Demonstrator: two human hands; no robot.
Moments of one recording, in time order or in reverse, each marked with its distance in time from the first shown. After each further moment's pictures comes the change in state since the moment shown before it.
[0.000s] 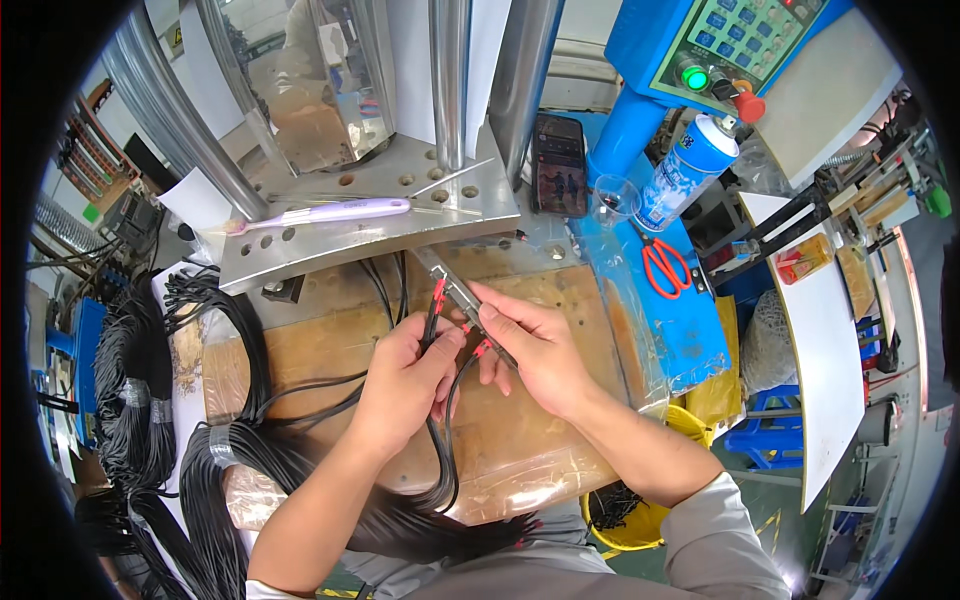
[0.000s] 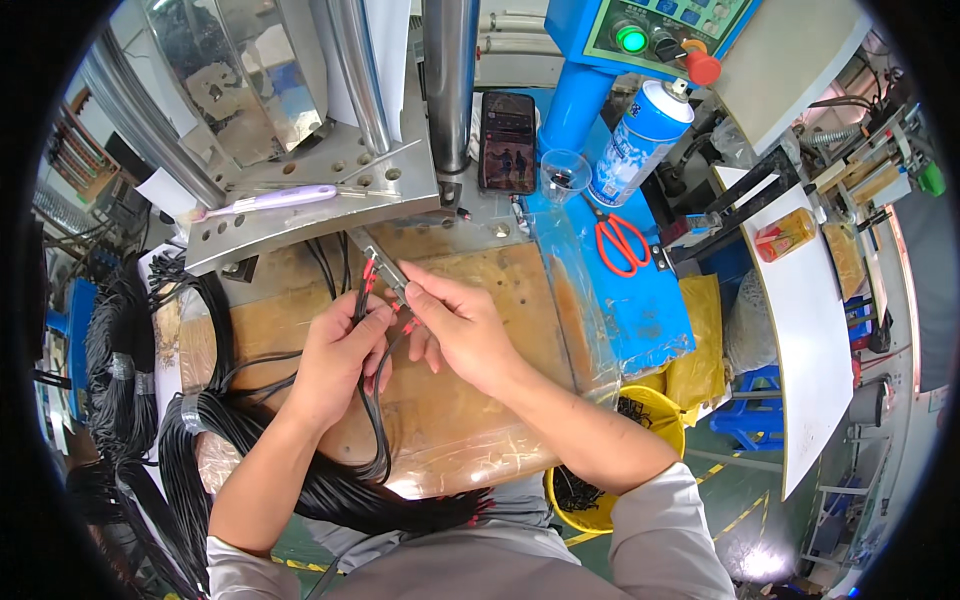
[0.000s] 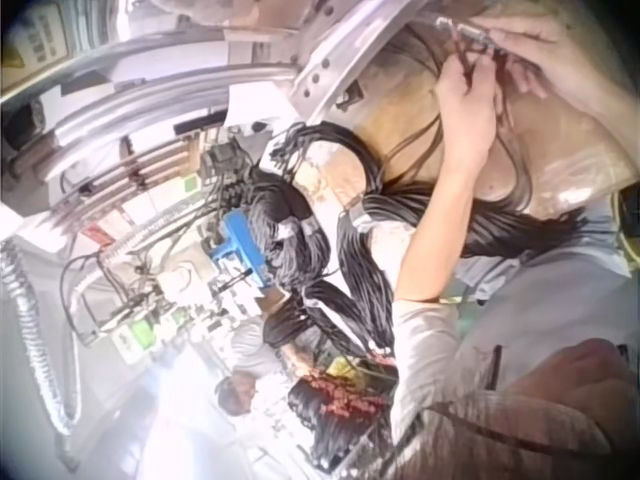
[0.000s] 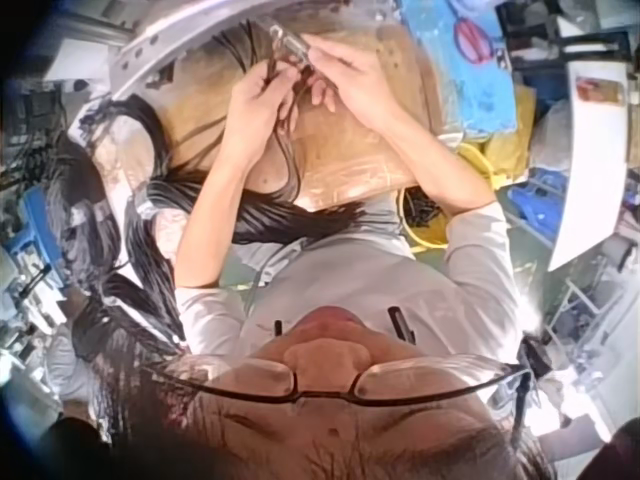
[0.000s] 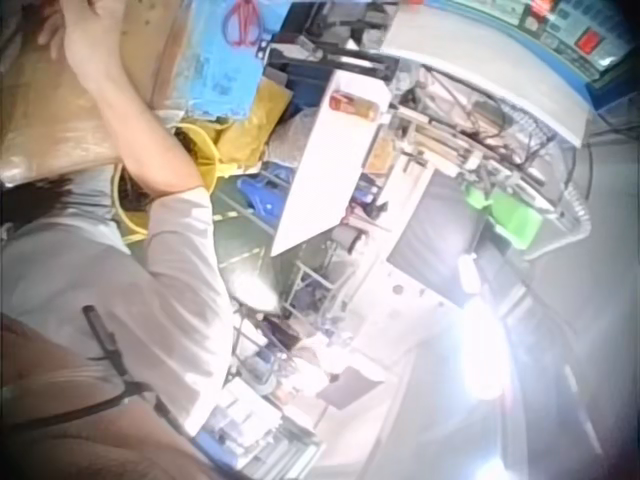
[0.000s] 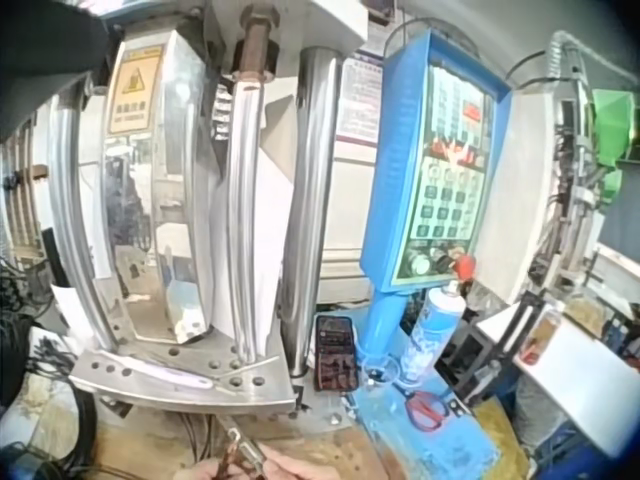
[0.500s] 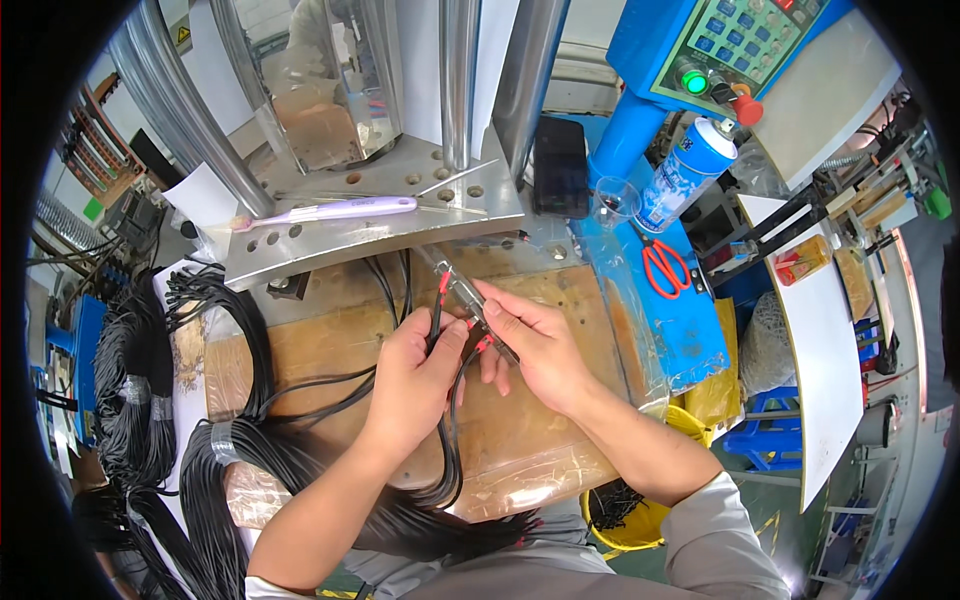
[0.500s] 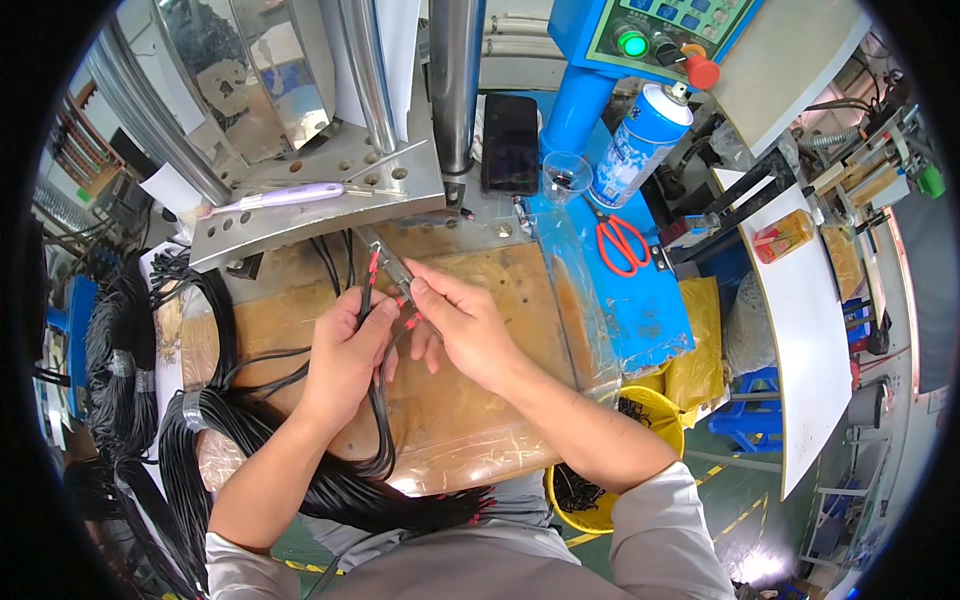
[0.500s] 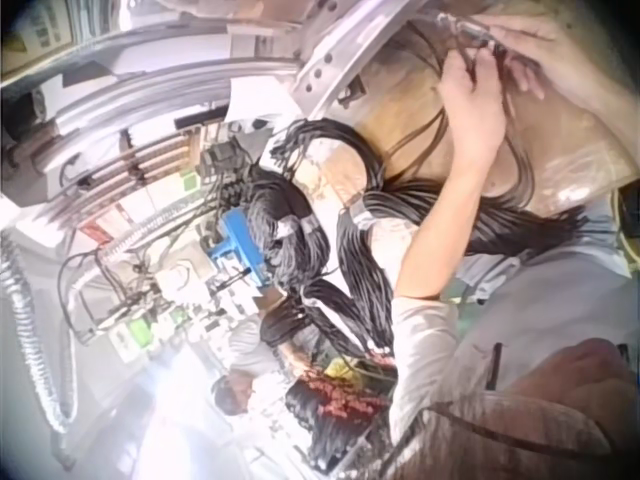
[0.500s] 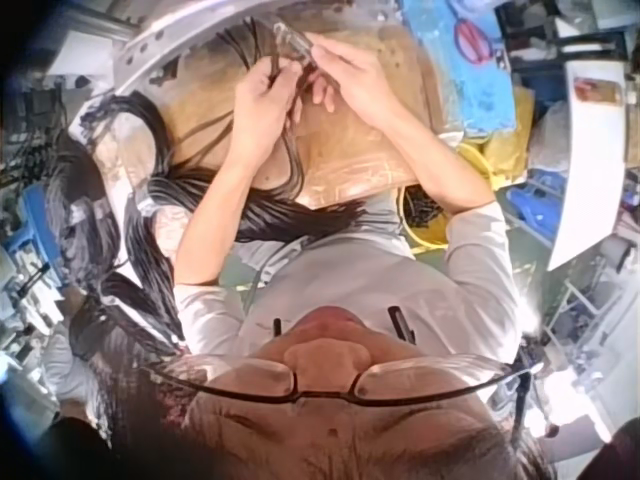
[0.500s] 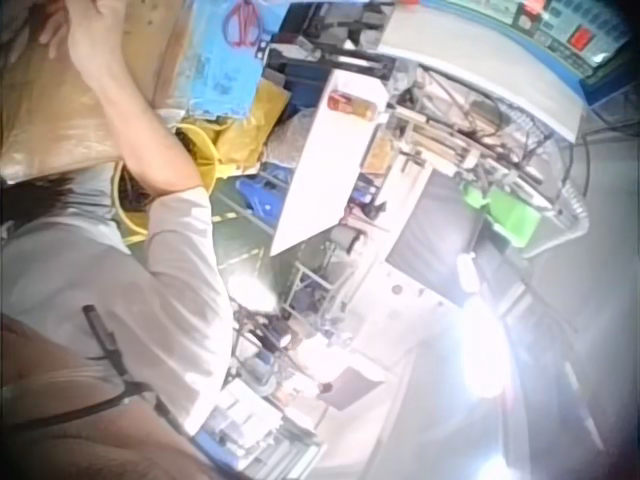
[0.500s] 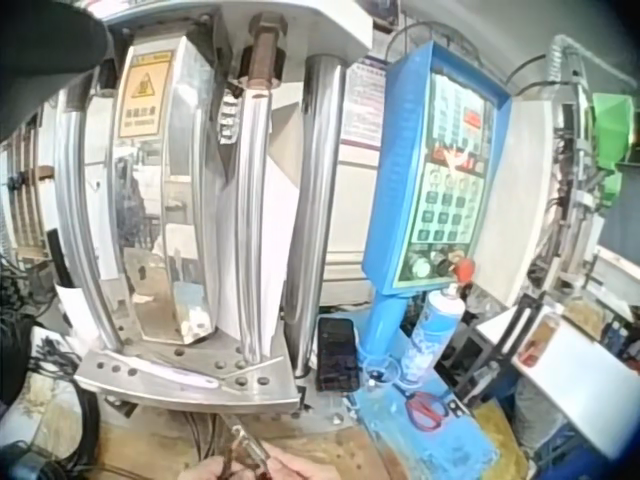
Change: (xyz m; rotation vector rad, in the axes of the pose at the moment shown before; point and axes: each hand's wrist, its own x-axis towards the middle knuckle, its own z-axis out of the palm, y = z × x) left_hand -0.001 -0.007 0.007 0.029 0.099 0.084; right_hand -0.001 -0.002 0.003 0.044 -0.034 0.018
